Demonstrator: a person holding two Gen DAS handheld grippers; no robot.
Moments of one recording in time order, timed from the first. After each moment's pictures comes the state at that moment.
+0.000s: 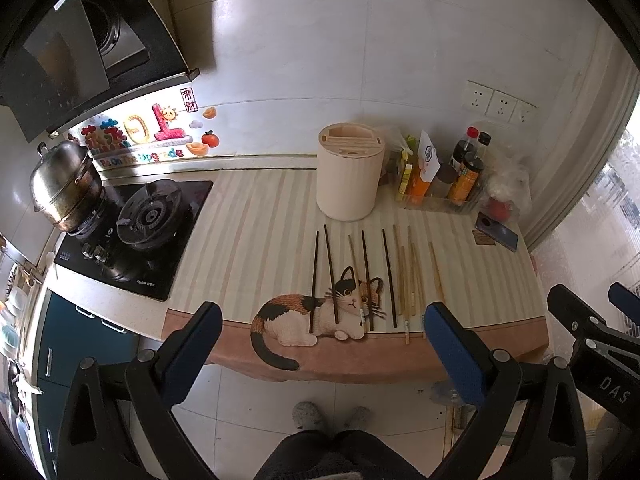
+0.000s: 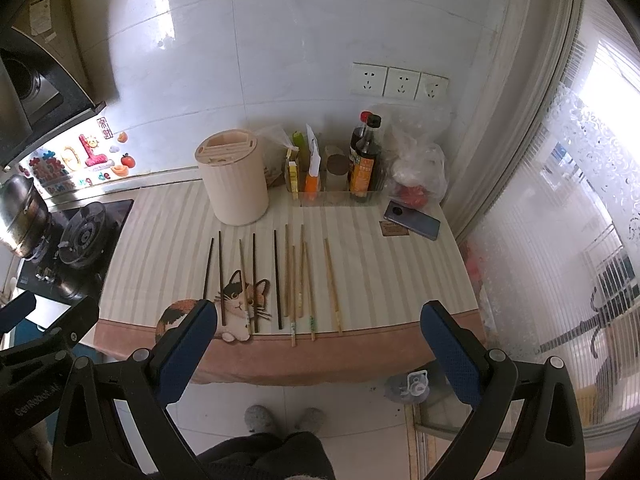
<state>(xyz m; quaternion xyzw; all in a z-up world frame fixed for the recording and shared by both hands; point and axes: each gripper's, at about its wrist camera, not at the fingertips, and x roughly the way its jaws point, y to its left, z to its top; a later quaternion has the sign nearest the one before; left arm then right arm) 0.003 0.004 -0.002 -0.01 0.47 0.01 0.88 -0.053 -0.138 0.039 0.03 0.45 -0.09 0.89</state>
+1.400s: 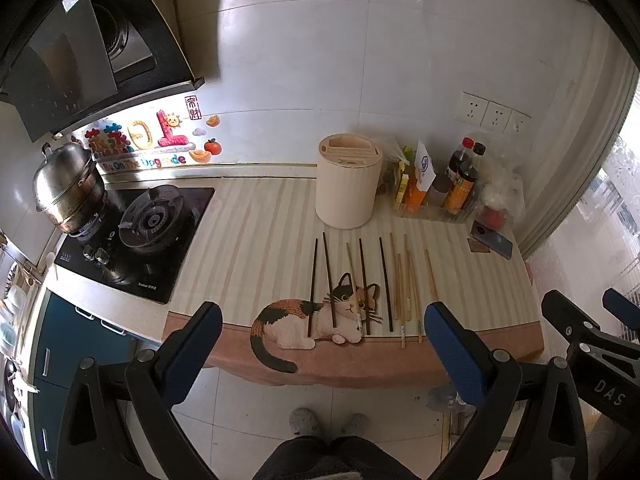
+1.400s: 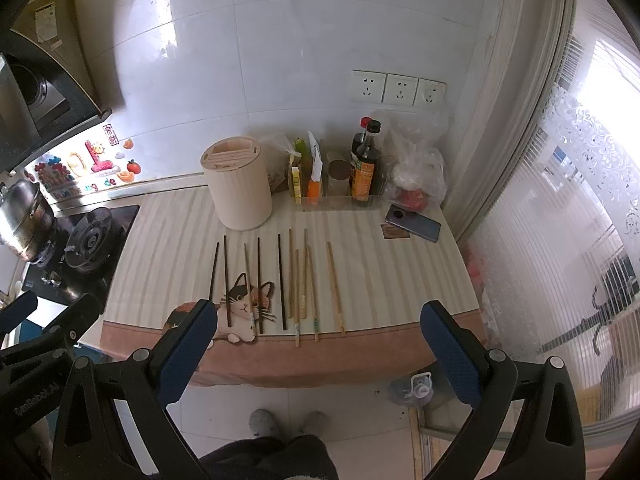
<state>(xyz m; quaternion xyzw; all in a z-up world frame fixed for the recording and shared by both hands) -0.001 -0.006 0.016 -0.01 0.46 0.01 0.89 -0.065 -0.134 0.053 0.03 0.44 -0.09 0.89</state>
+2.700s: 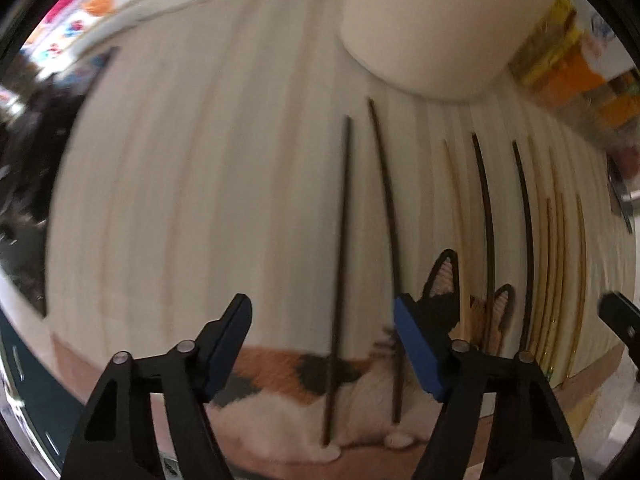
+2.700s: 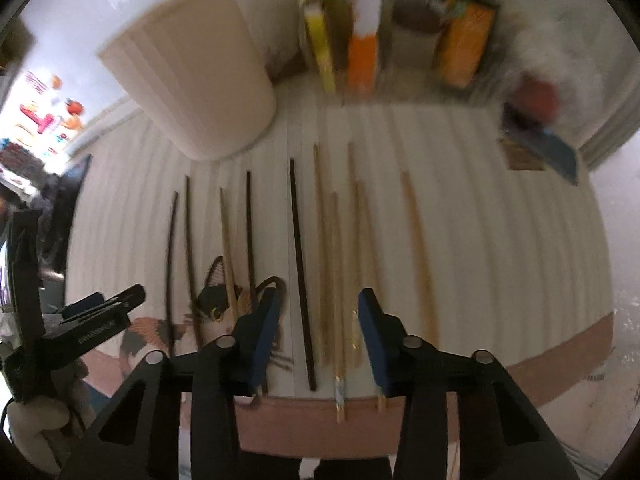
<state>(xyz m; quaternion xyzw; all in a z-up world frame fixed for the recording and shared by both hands) 0.234 0.030 -0.330 -0.02 0.68 0.00 0.74 0.169 -0.147 -0.252 0.10 0.60 -0.03 0.79</state>
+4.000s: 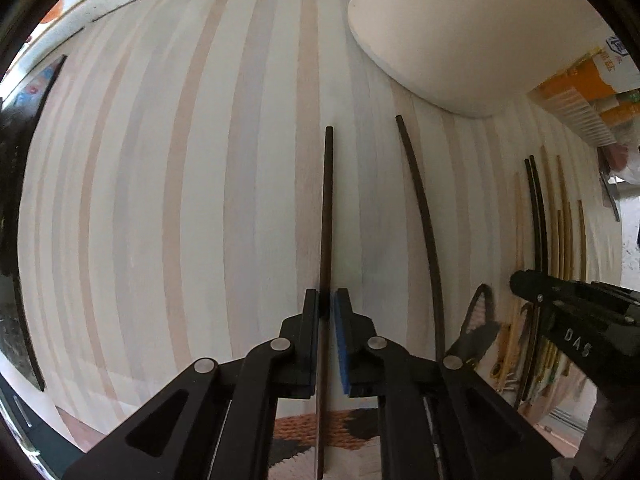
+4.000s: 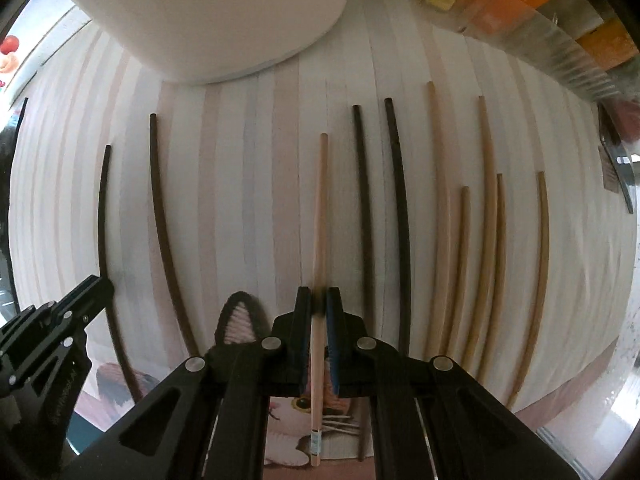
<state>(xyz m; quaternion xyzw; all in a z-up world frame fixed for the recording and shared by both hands) 0.263 0.120 -0.307 -0.03 0.69 -0.07 0.72 0.269 -0.047 -0.366 0.05 0.73 -0.05 0.68</state>
